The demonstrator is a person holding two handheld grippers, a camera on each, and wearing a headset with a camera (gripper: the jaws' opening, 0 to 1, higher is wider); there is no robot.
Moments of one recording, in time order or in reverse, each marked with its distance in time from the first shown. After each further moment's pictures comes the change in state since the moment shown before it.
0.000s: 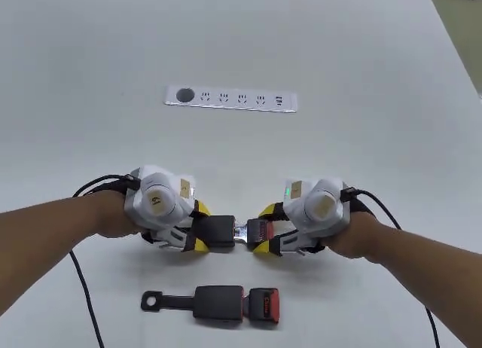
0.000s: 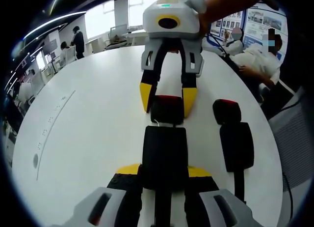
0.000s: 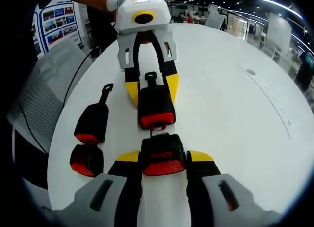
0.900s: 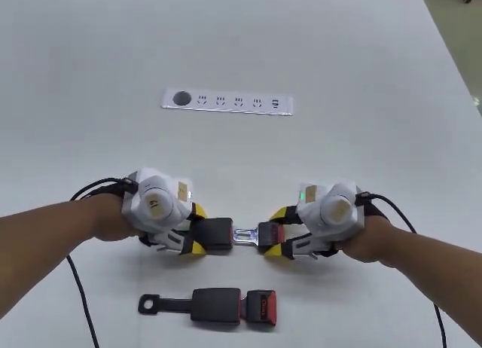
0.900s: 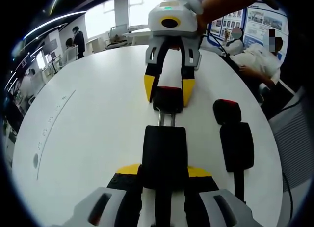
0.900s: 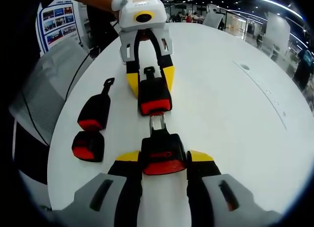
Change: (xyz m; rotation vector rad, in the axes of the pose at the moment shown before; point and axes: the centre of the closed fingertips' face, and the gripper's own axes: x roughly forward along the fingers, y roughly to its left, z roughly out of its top) left arm 0.001 0.000 0.000 -0.002 0.004 0.002; right arm -0.018 -0.004 -0.018 0.006 0.001 -0.015
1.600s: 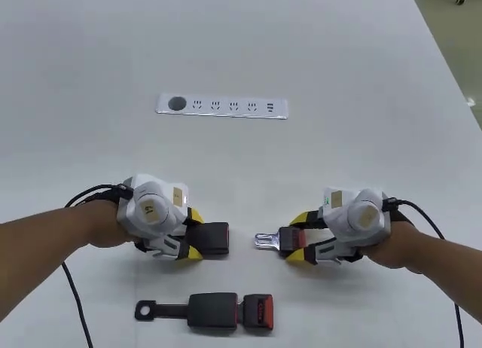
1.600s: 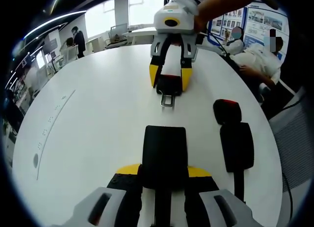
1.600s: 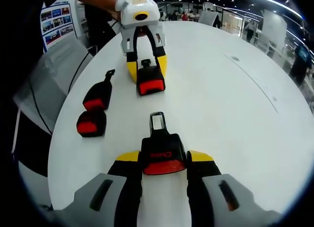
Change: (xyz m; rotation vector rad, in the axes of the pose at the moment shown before) left arm 0.000 0.000 0.000 0.000 0.005 0.001; right arm -0.028 -0.006 -0.037 0.021 0.013 -0.022
